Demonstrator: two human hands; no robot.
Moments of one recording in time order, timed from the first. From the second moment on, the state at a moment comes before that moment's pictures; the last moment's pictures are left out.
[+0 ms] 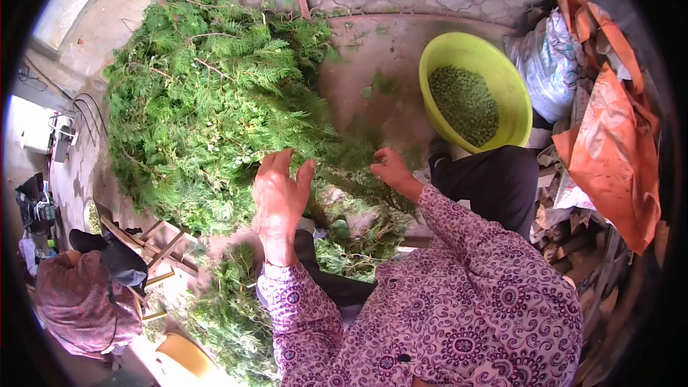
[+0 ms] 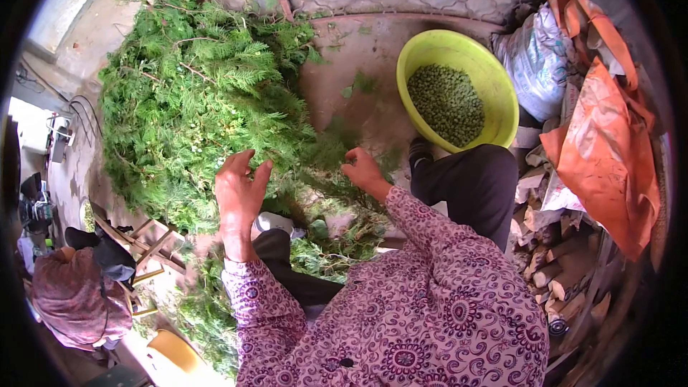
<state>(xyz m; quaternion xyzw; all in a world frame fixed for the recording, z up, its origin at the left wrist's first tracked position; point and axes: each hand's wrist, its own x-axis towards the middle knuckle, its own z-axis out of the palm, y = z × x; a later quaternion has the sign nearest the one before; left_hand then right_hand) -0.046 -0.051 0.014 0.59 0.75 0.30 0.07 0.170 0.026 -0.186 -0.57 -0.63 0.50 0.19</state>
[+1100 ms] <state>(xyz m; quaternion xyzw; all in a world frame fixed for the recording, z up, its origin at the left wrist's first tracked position) 0.027 0.007 0.014 0.65 0.65 0.39 0.05 0.144 0.105 0.000 -0.24 -0.44 0.80 0.33</state>
